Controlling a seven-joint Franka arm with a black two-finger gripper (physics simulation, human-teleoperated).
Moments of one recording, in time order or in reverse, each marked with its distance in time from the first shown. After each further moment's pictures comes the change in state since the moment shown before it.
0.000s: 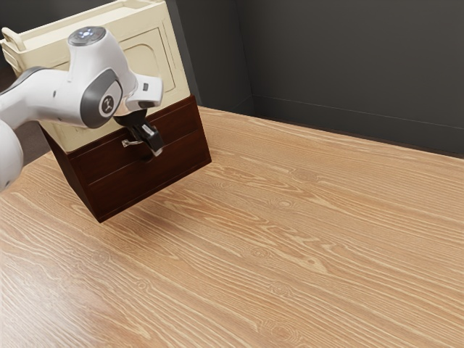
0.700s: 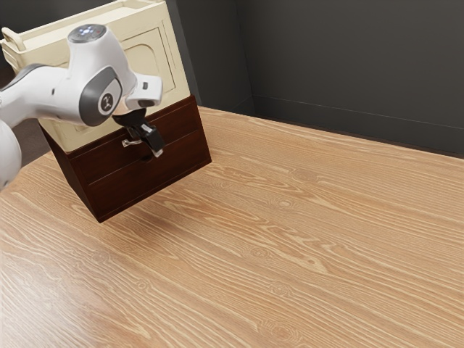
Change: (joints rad) arm 0.002 -0.004 -0.007 0.008 0.007 -0.033 -0.012
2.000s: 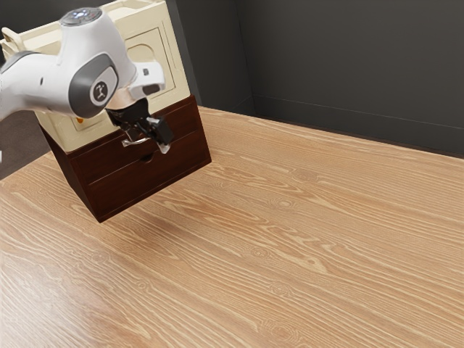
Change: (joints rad) arm -0.025 -0.146 -0.021 -0.115 -0.049 -0.074 -0.258
